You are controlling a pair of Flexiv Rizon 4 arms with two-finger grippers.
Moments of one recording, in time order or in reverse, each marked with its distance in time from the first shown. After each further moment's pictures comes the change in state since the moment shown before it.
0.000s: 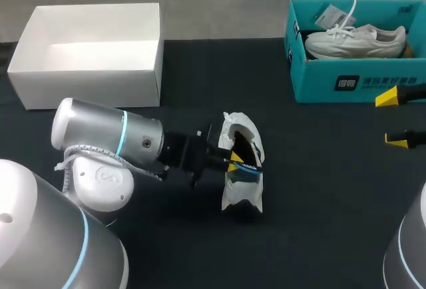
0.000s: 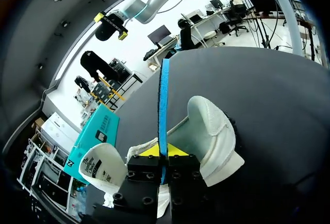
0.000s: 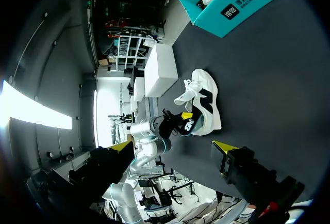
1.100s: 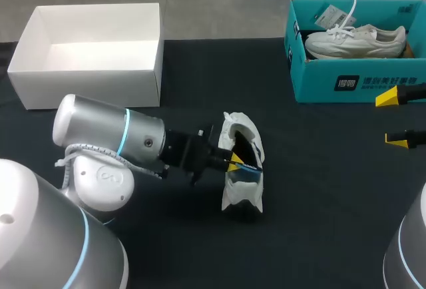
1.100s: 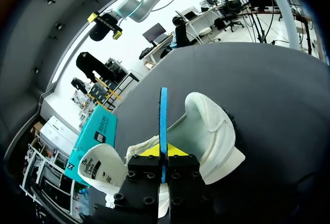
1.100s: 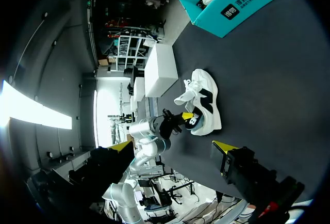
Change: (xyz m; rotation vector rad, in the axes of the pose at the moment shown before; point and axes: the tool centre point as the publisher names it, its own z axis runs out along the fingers) left arm 0.001 0.002 0.001 -0.021 0.024 0.042; right arm 0.000 0.000 0.000 0.000 0.000 0.000
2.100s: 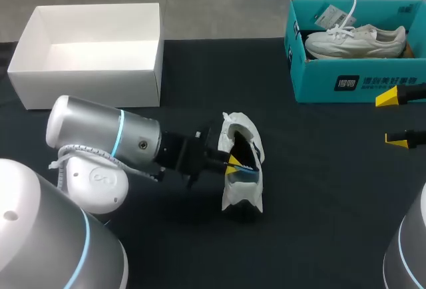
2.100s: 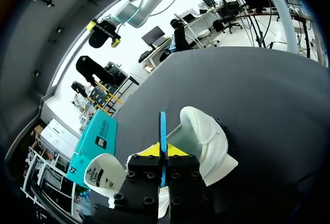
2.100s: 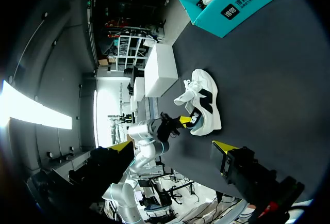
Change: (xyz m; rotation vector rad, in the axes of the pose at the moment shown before) left arm 0.004 -0.013 -0.010 0.021 -0.002 0.012; right arm 0.000 0.000 0.000 0.000 0.000 0.000
